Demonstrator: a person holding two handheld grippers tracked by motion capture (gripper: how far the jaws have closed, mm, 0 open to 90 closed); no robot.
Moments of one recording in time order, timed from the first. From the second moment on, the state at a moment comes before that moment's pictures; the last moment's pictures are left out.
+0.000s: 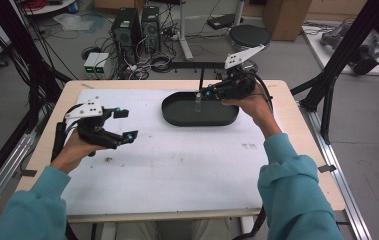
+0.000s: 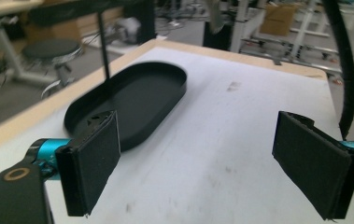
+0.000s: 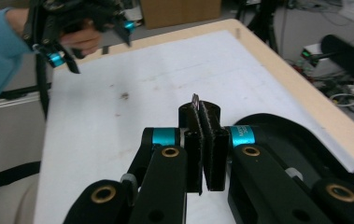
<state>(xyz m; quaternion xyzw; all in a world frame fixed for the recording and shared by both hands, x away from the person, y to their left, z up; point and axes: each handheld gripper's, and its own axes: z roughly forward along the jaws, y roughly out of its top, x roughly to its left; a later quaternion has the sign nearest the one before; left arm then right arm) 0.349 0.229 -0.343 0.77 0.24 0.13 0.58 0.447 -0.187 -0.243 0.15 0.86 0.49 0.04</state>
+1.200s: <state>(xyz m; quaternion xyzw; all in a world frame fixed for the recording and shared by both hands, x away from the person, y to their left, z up) 0.271 0.301 -0.449 0.64 0.34 0.27 0.64 0.517 -0.201 -0.219 0.26 0.87 0.40 0.10</state>
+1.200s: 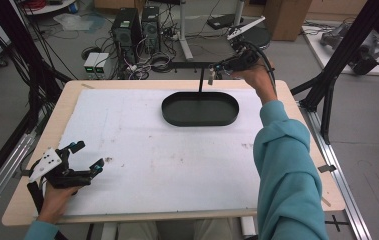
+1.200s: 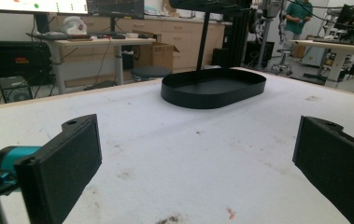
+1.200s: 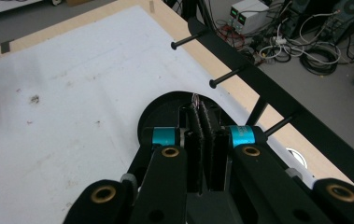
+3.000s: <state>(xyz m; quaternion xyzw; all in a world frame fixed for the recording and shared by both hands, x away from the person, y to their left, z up) 0.259 0.299 -0.459 0.62 0.33 0.32 0.63 0.551 -0.198 -0.257 0.35 0.87 0.33 0.13</state>
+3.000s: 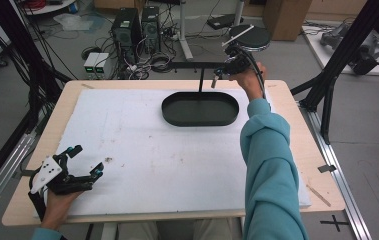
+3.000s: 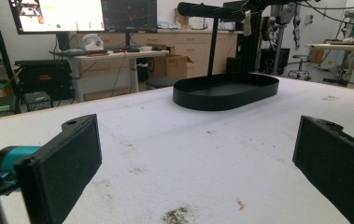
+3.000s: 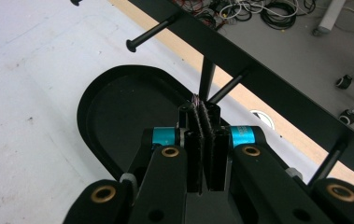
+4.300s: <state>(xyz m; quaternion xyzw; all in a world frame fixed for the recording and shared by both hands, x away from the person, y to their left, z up) 0.259 0.300 -0.459 0.62 0.33 0.32 0.64 0.563 -0.209 -0.267 0.36 0.86 0.34 0.14</state>
